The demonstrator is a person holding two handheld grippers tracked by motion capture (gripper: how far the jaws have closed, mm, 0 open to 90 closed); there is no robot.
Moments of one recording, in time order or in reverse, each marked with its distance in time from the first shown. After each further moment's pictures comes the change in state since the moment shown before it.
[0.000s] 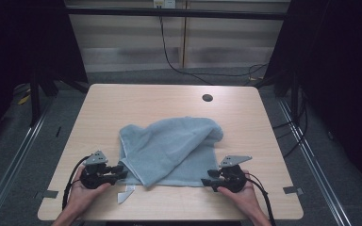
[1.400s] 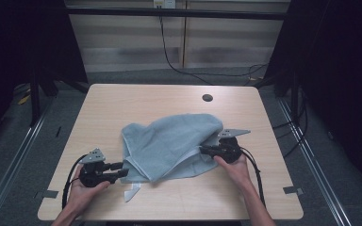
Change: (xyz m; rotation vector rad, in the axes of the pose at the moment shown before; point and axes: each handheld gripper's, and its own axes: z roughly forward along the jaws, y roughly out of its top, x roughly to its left) left arm 0.003 0.002 -0.009 -0.081 -0.054 -0.022; right arm -0.050 0.058 0.021 -0.133 -0.005 0.048
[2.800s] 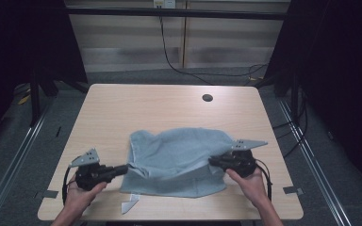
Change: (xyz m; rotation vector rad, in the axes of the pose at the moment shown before) left arm -0.017 0.028 -0.026 -0.143 -0.060 -0.008; right arm 0.031 -0.007 -0.064 -0.031 0.026 -0.030
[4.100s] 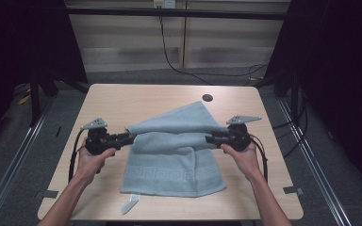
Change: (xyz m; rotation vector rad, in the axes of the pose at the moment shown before) left arm 0.052 0.040 0.044 0.022 0.043 -0.071; right arm -0.040 0.038 0.030 0.008 -0.072 0.027
